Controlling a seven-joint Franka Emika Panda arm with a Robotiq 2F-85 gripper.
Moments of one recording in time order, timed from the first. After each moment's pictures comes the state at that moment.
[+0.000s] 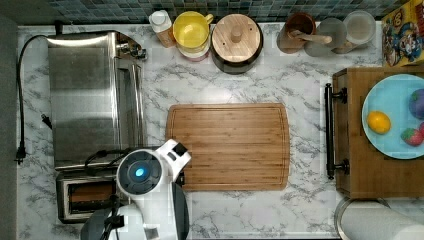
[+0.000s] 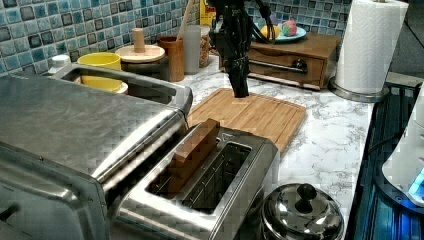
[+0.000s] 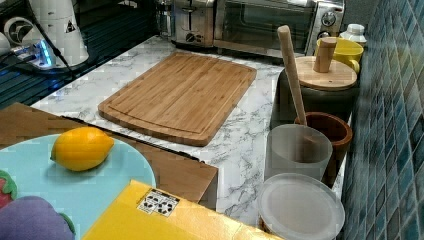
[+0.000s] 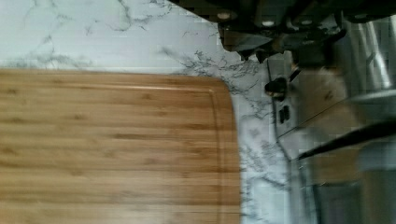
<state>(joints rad) 0.19 -0.27 0.19 -2.42 0.22 0.41 -0.56</state>
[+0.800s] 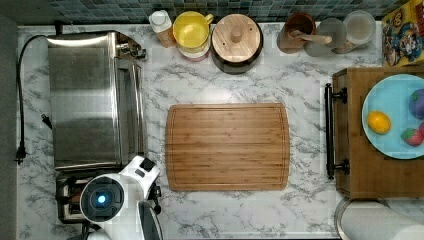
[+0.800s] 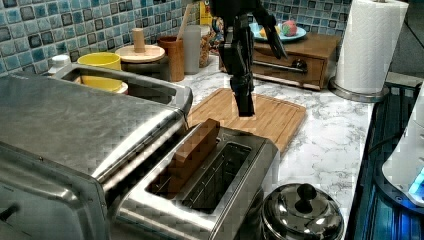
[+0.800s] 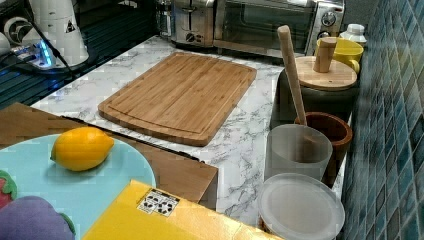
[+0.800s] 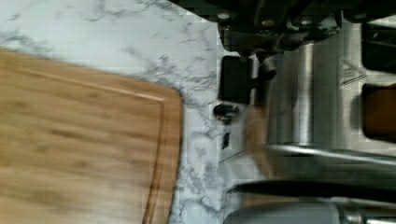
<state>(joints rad) 0.24 -0.31 0.29 -2.46 0.29 0.44 -0.59</state>
